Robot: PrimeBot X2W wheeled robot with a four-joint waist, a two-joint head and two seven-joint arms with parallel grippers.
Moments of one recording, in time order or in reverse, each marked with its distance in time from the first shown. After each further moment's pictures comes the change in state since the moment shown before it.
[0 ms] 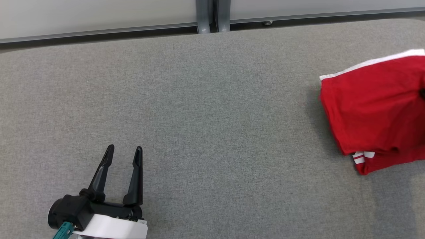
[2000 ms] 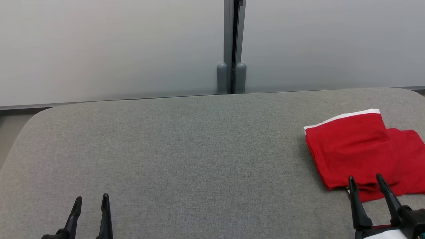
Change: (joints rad) left arm 0.154 0.000 0.167 0.133 0.043 0.021 0.000; right arm 0.629 0.505 -0.151 -0.132 -0.318 0.000 -0.929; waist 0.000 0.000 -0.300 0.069
